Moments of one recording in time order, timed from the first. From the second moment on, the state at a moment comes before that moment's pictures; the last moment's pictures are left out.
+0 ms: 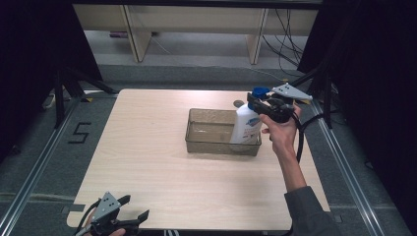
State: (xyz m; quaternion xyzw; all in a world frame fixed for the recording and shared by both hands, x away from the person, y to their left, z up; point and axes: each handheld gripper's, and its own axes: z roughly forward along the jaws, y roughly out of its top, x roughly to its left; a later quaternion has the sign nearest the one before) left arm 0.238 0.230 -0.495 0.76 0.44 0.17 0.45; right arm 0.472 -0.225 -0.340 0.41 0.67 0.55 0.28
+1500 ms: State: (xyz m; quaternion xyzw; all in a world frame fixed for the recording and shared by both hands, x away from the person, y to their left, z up) left arm 0.238 0.229 -0.495 0.77 0.43 0.16 0.45; right arm 0.473 -0.229 -0.346 0.43 0.66 0.56 0.23
